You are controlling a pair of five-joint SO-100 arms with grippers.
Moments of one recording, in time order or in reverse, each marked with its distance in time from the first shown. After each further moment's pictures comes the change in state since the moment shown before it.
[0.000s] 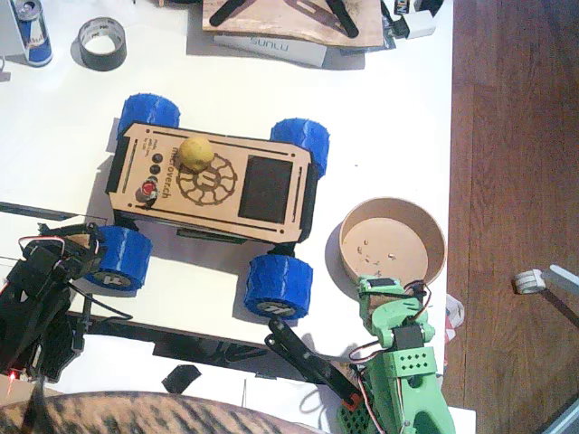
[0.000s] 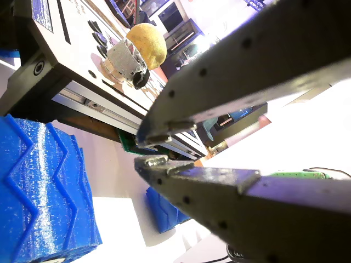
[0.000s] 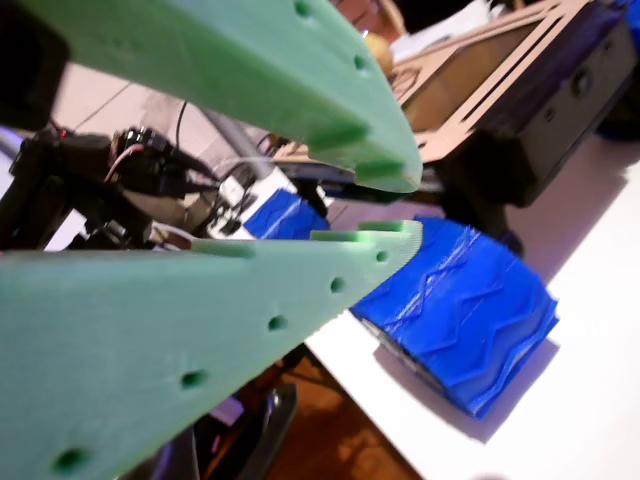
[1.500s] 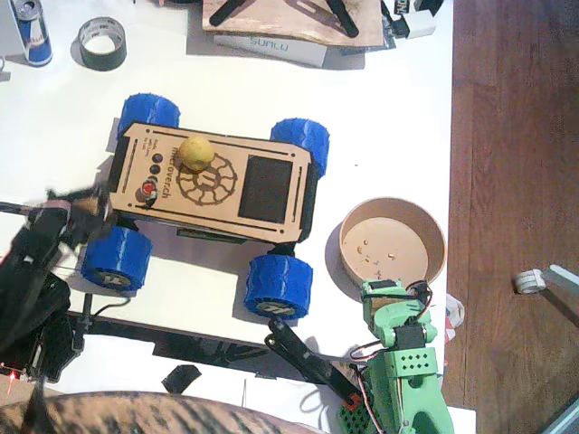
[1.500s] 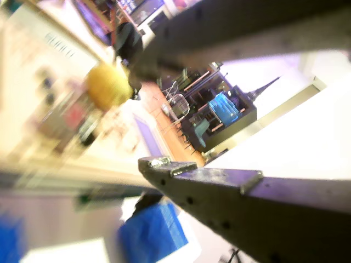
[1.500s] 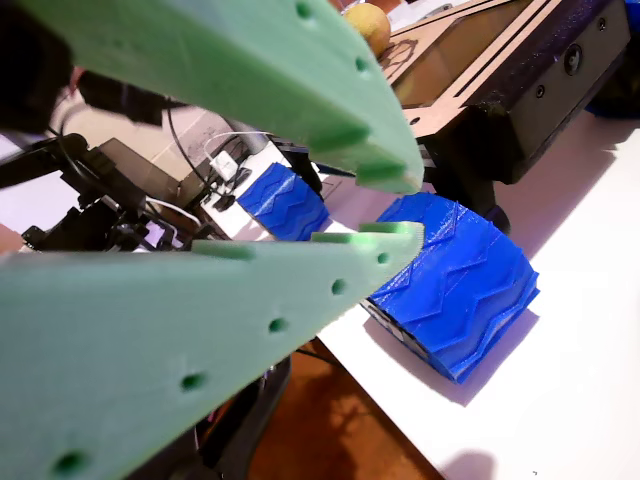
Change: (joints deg) arm 0 -0.2 -38.7 -34.3 -7.4 0.1; arm 1 1.9 0.0 -1.1 3.2 -4.7
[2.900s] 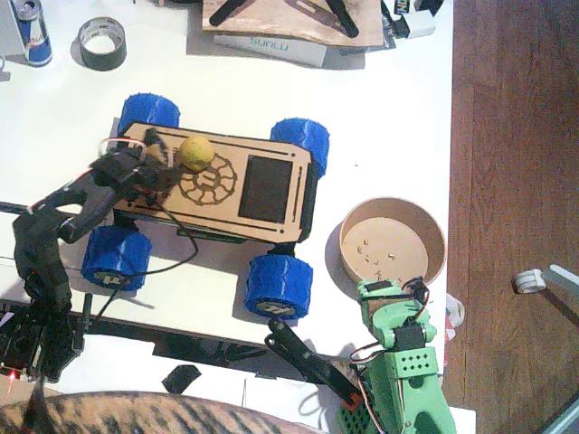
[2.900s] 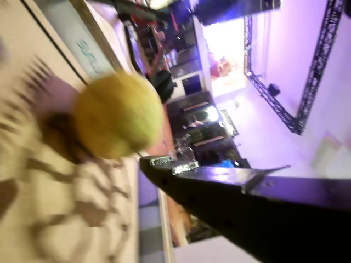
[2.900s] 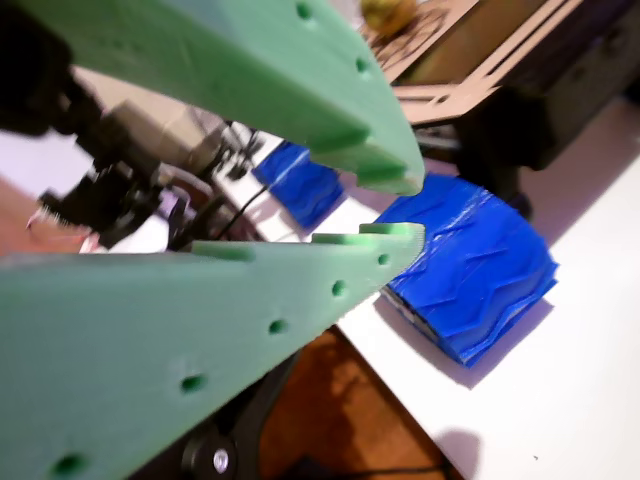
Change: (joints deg) arm 0 5.5 -70.2 -41.4 -26.7 -28.0; arm 1 -2.2 0.0 -1.5 2.5 -5.7
